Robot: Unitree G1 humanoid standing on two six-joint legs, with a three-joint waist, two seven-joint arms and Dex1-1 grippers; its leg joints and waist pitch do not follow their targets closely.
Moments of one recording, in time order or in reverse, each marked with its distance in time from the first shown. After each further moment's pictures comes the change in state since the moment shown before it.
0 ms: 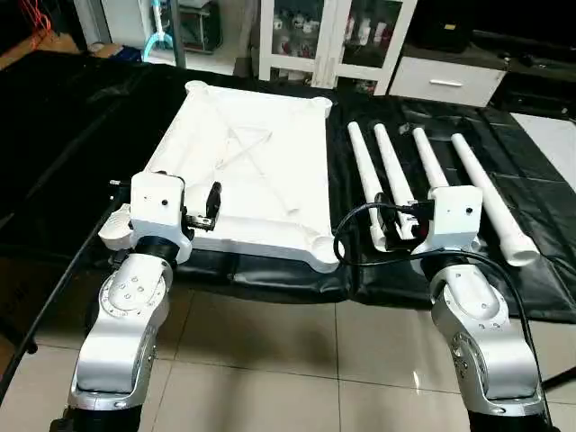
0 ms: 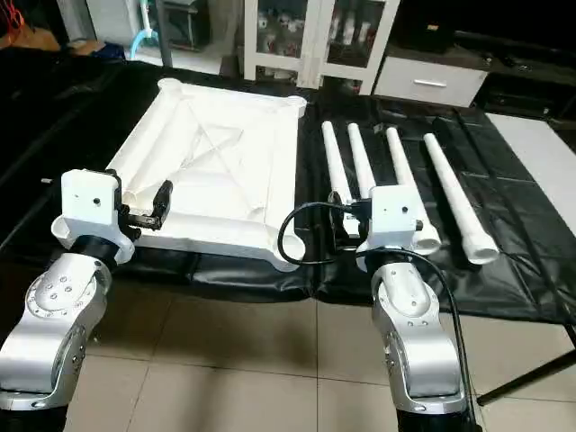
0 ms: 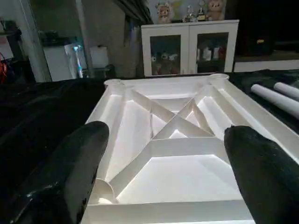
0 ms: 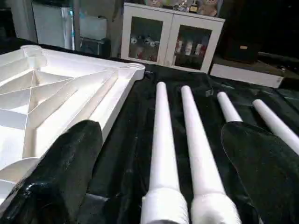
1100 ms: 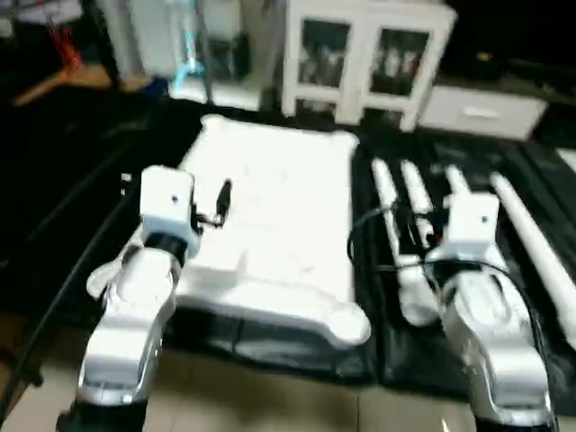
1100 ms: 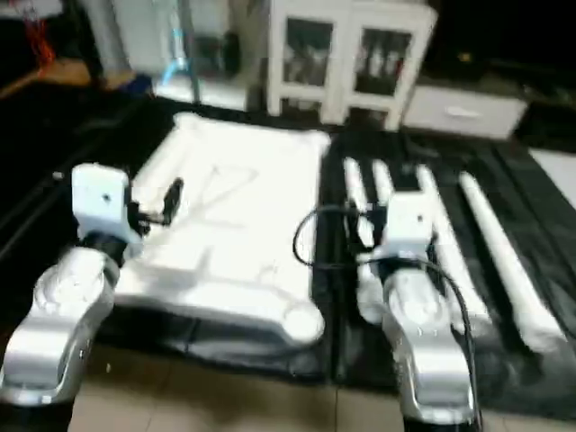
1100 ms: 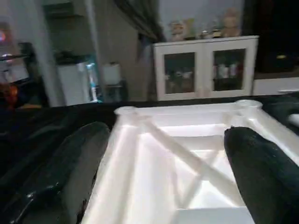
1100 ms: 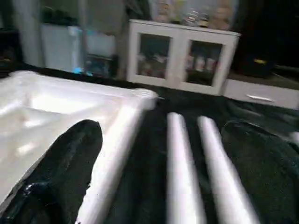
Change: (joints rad) left arm -0.026 -0.007 -0.010 0.012 -0.002 0.002 -0.025; right arm 0.033 0.020 -0.024 -0.023 0.001 0.001 -0.011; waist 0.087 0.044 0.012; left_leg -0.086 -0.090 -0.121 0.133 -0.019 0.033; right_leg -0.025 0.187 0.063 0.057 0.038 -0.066
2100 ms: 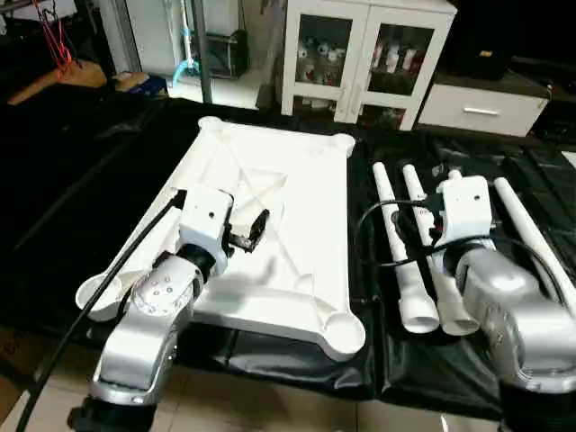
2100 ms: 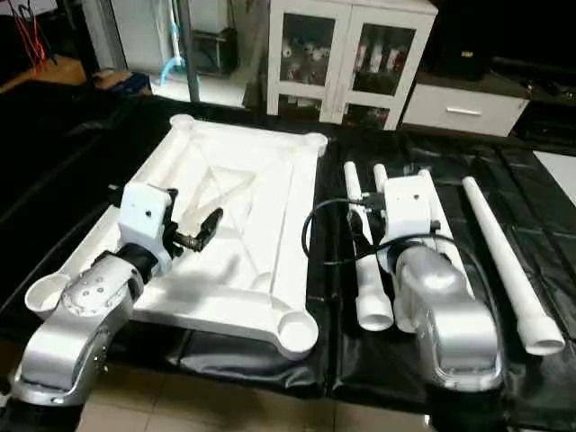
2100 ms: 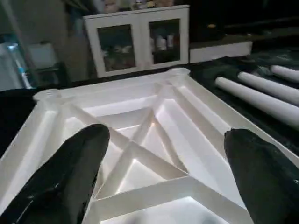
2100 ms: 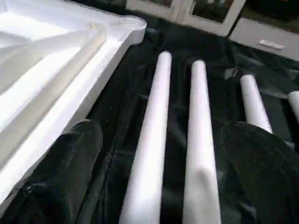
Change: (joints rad) left arm -0.017 0.039 -0.120 0.034 -0.036 0.077 -0.161; right arm -0.198 -0.193 -0.035 -0.005 0.041 0.548 0.109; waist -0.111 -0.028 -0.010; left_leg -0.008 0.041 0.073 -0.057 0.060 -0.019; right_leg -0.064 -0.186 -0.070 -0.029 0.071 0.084
